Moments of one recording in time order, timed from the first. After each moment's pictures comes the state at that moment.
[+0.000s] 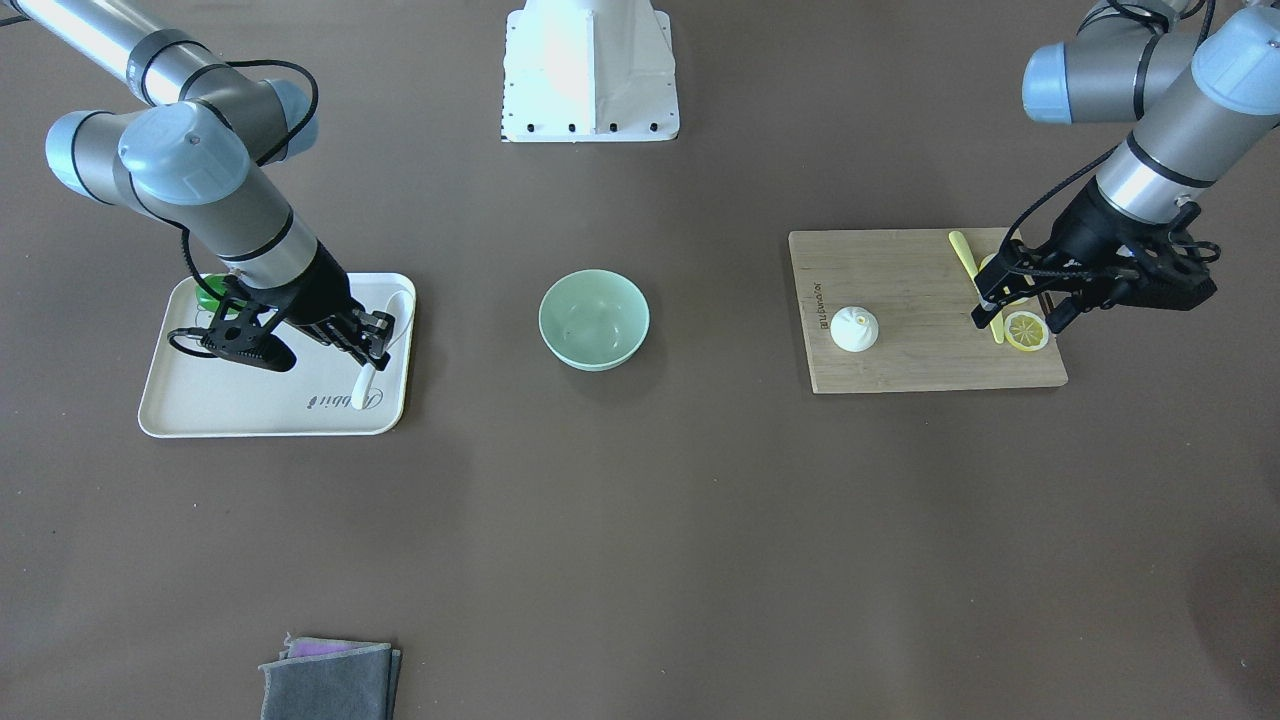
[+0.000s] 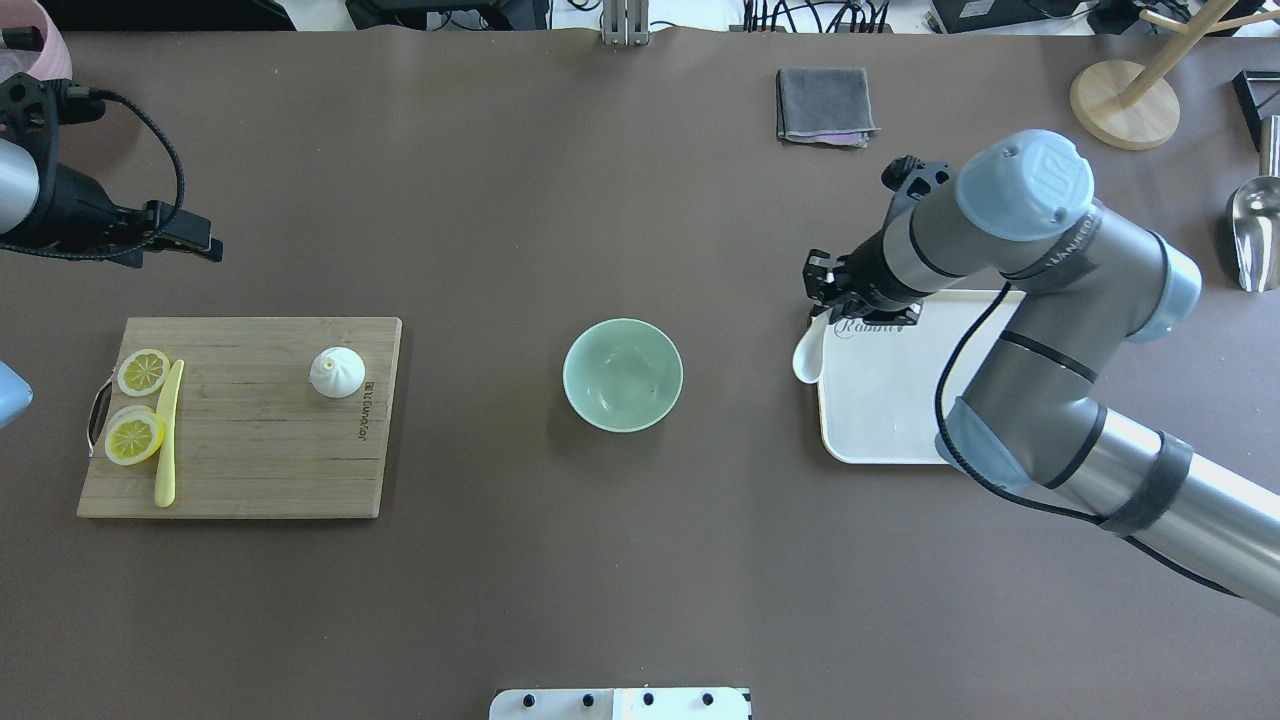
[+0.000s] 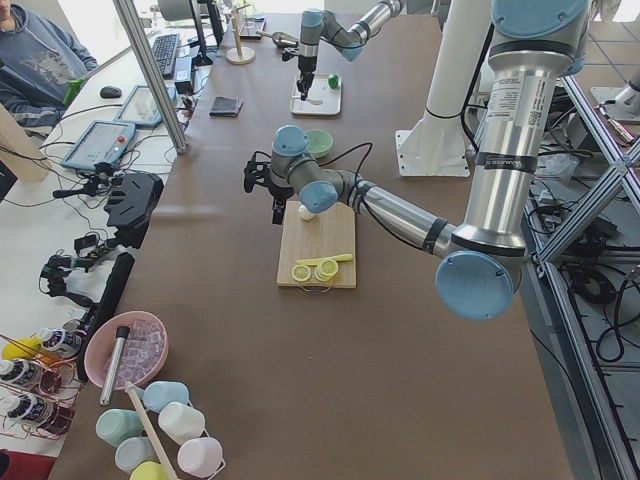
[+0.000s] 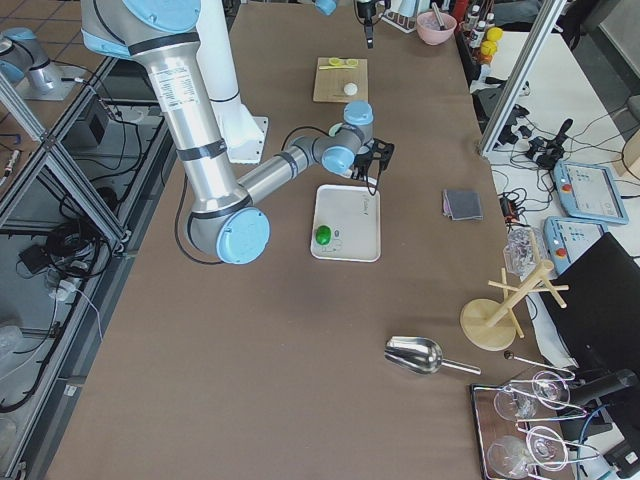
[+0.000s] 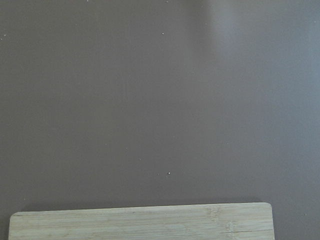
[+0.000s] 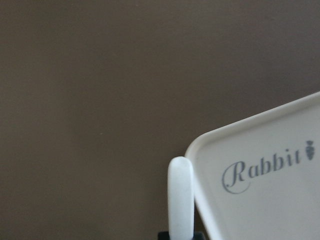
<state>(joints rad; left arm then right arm) -1.02 -1.70 -1.84 -2.01 -2.16 -0.93 0.72 -1.13 1.69 -1.24 2.01 1.54</state>
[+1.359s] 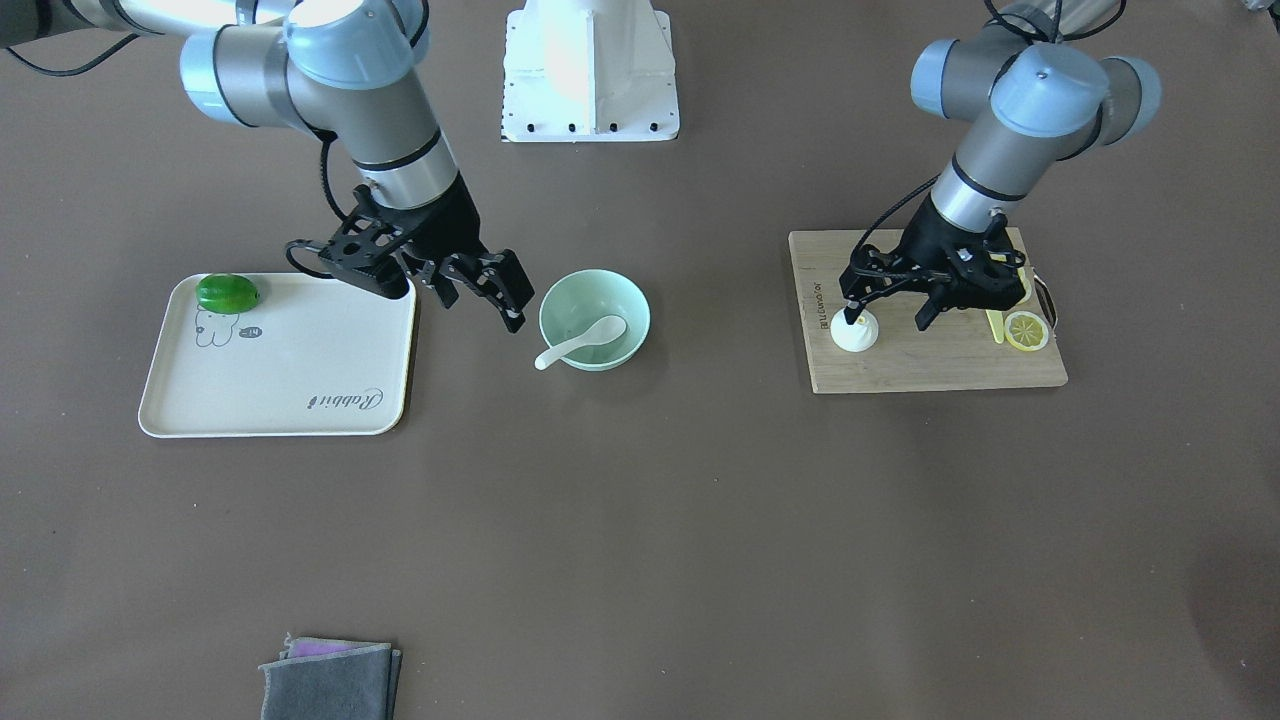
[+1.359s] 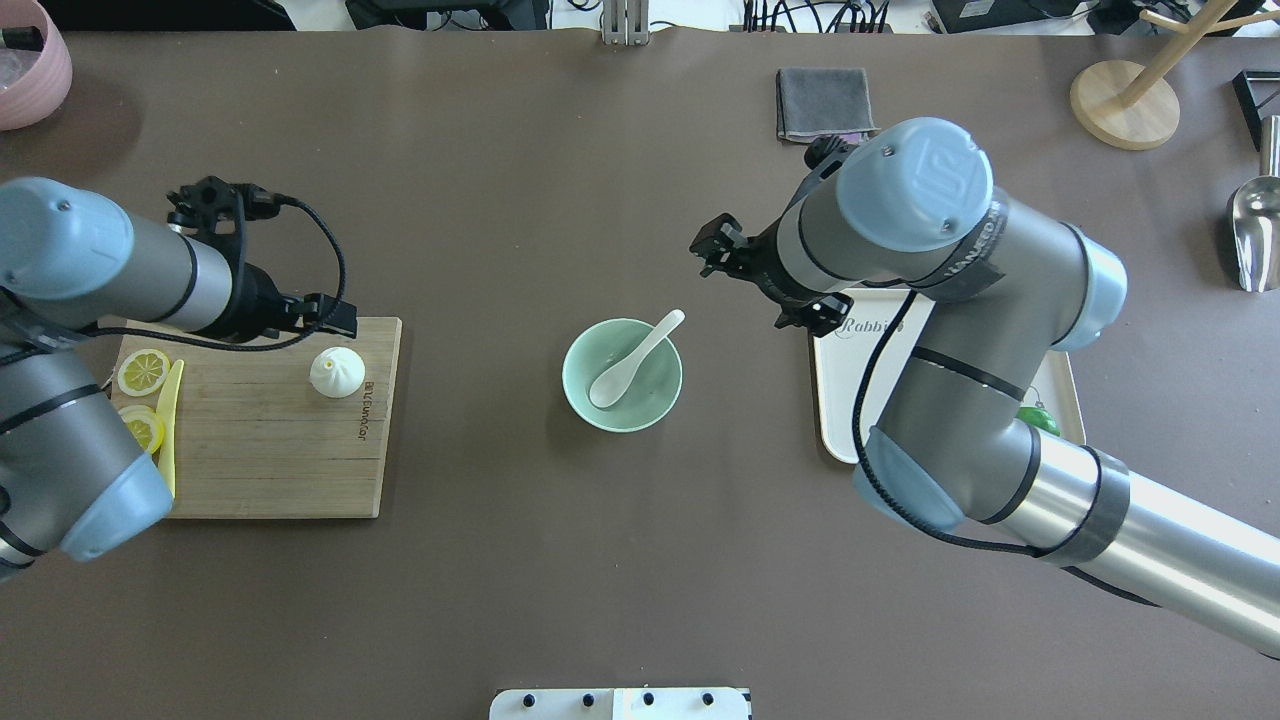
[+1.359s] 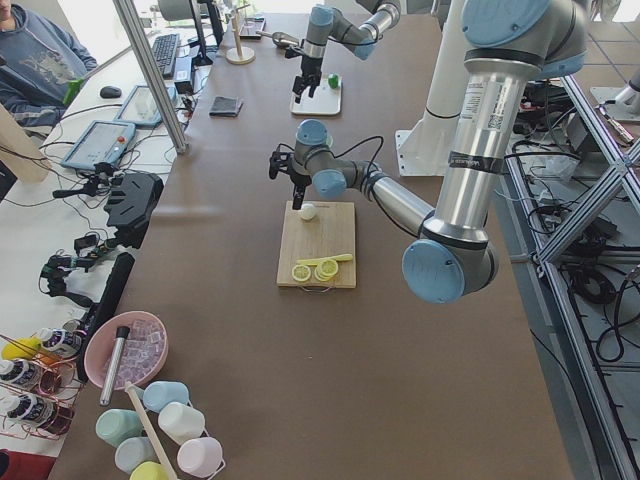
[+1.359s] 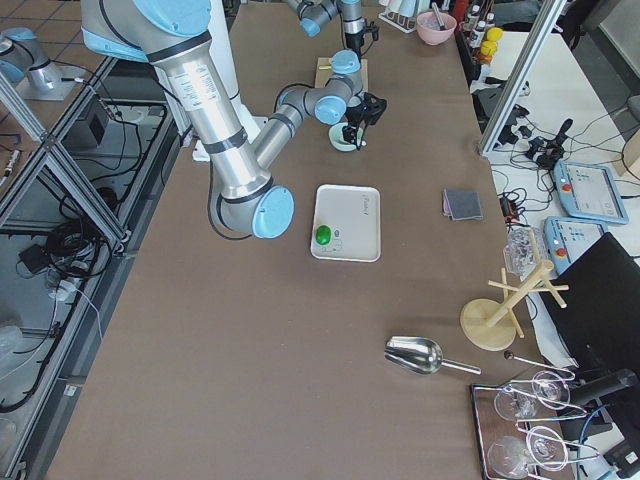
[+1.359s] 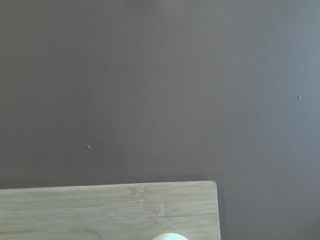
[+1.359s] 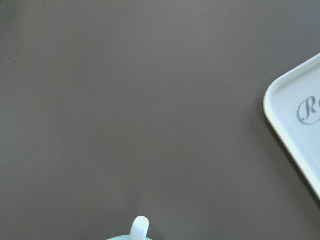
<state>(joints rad) -0.71 -1.78 -1.82 -2.01 -1.91 -1.06 0.67 -1.04 1.83 -1.40 1.90 1.71</state>
